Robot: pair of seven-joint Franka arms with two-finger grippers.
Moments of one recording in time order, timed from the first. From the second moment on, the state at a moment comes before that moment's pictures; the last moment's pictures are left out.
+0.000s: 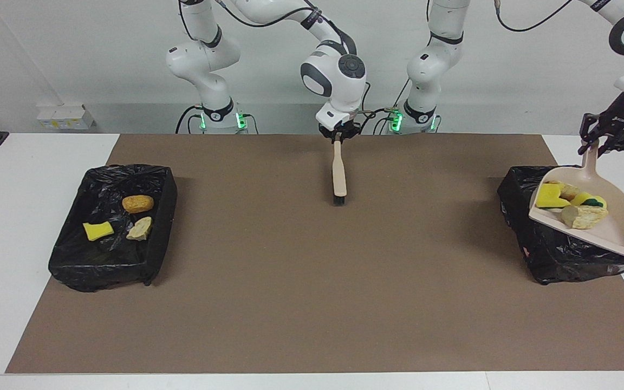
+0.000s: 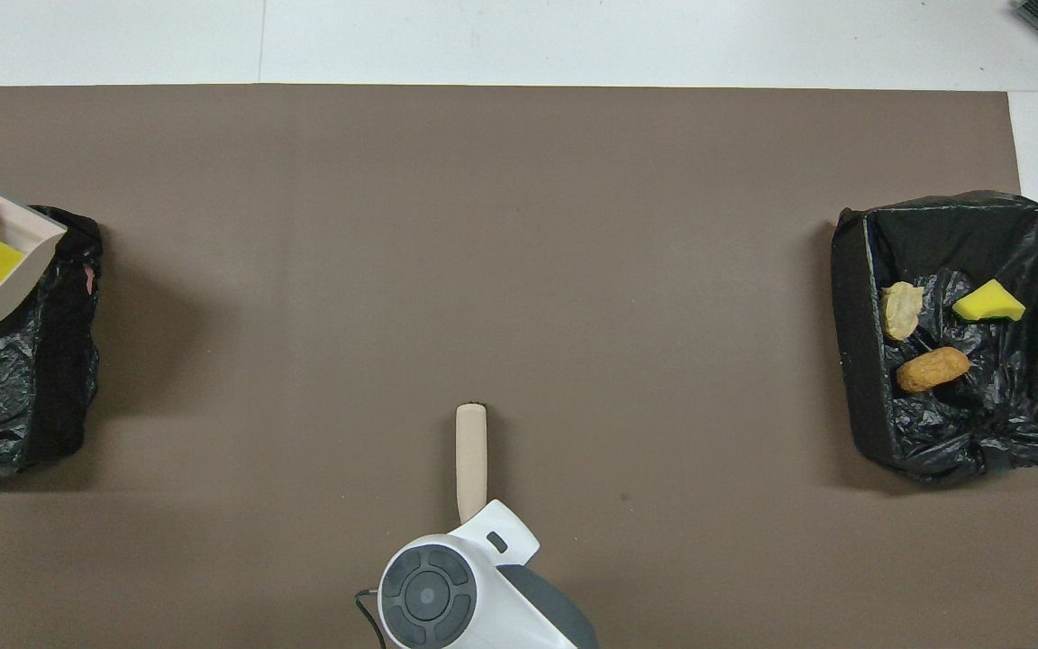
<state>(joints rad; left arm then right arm) 0.71 -0.07 -0.11 -1.89 -0.24 1.86 1.16 0.47 0.14 0.51 -2.13 0.11 2.12 0.95</state>
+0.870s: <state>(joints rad) 0.69 -0.04 -0.12 -1.83 0.35 1.83 1.09 0.45 0.14 0.50 -2.09 0.11 2.12 0.95</state>
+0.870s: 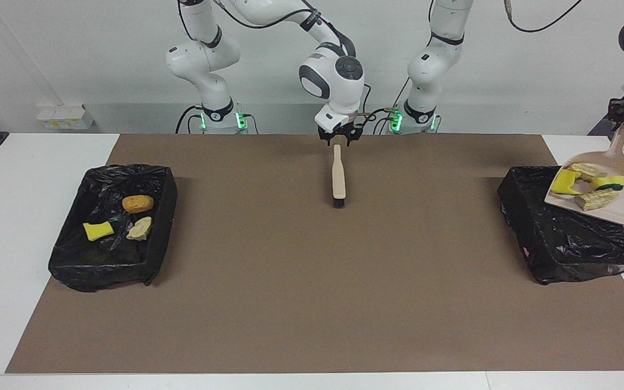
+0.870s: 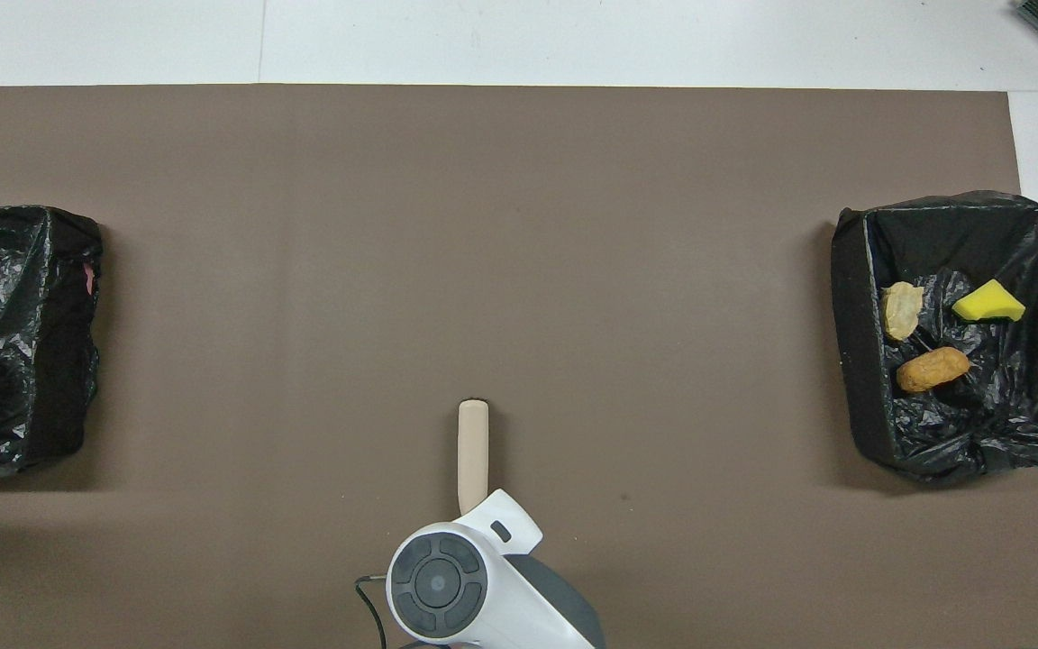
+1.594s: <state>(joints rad) 0.56 -0.02 -0.12 -1.75 0.50 1.82 1.36 0.08 -0.17 0.46 -2.04 0.11 1.93 0.73</state>
